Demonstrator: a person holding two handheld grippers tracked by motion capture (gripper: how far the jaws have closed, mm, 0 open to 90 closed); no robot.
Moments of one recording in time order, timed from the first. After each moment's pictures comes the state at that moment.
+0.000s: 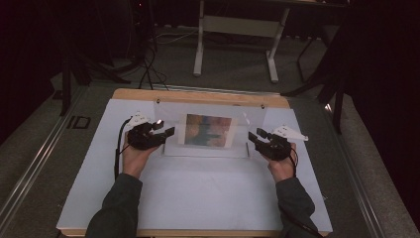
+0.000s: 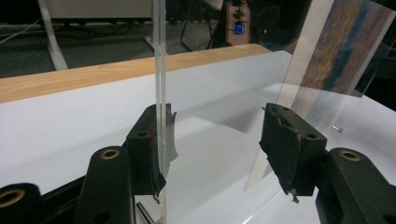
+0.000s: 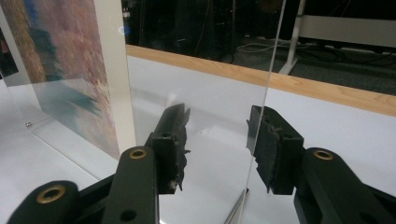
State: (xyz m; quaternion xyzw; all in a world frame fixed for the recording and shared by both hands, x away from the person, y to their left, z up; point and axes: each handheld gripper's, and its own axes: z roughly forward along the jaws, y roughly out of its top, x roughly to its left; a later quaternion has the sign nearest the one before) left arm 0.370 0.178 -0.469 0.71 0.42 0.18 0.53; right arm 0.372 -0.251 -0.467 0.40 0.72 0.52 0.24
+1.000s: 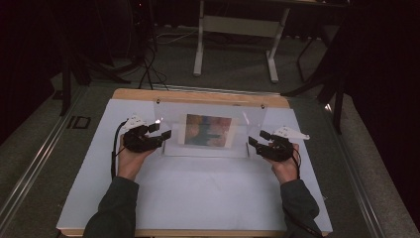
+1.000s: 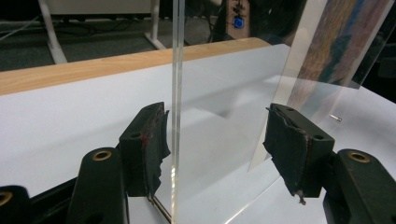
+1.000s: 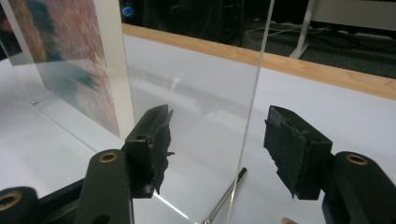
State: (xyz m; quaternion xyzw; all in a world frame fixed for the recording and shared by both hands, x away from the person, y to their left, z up) left arm 0.360 0.191 -0.469 0.71 0.42 0.18 0.53; right arm 0.373 -0.260 -0.470 0.40 0.74 0.49 0.21
